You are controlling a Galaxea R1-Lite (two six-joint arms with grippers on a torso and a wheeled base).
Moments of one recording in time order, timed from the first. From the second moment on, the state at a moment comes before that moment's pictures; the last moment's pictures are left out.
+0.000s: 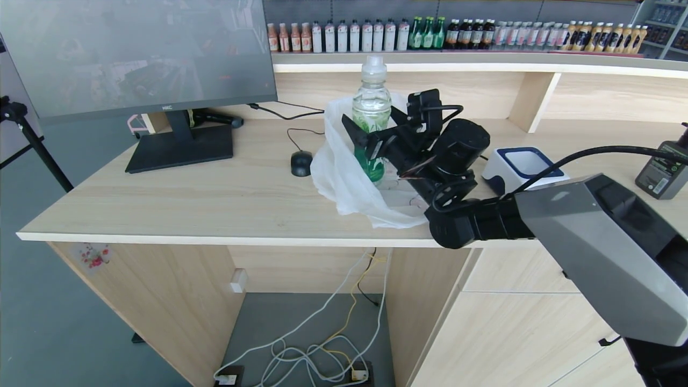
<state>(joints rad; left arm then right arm) 0.00 0.00 0.00 0.00 0.00 0.01 0.50 2.38 -1.74 -1.16 0.13 -0.01</state>
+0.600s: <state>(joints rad) 0.00 0.00 0.00 0.00 0.00 0.01 0.51 2.16 -1.19 -1.46 0.13 -0.01</state>
